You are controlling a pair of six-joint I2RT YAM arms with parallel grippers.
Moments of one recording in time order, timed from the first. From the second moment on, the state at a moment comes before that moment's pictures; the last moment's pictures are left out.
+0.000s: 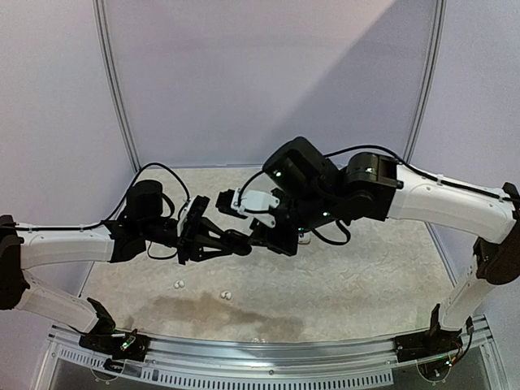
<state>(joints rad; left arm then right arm) -0.66 1.27 0.60 0.40 1.01 0.19 1.22 1.70 1.70 -0.80 0.08 -0.27</state>
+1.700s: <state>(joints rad) -0.54 1.91 1.36 -0.42 0.48 -0.25 0.29 2.01 1.70 -0.87 0.29 0.48</state>
